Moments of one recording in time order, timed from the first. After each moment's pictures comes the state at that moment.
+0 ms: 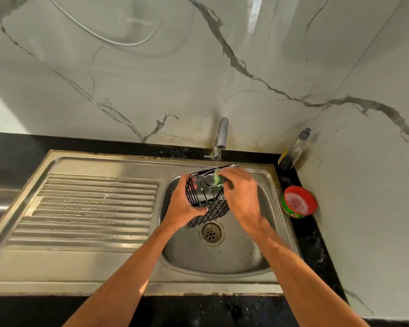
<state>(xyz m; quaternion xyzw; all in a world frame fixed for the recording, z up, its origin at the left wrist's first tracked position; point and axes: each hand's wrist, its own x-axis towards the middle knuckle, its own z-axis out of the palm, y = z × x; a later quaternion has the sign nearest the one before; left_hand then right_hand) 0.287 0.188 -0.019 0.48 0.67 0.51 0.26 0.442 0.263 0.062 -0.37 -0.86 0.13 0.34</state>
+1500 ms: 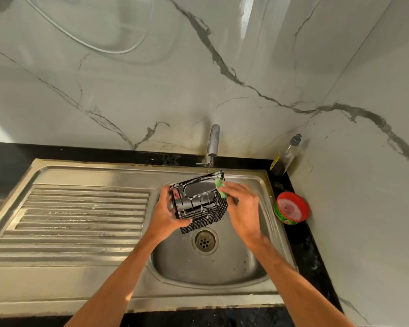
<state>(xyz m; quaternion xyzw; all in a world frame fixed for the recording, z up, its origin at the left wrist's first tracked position) 0.269 0.174 -0.028 0.41 0.64 0.53 0.37 0.471 0.272 0.033 -0.39 -0.82 0.17 0.39</state>
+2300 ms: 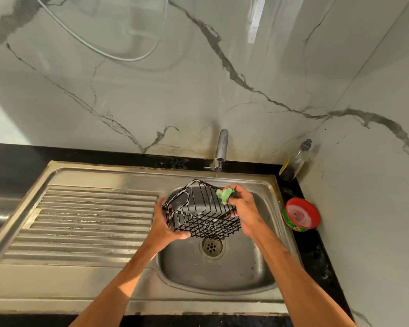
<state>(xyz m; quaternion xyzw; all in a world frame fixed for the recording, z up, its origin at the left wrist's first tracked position) 0.248 0.148 -0.061 0.37 0.70 0.47 0.38 0.450 0.292 0.033 -0.48 -0.54 0.63 0.28</state>
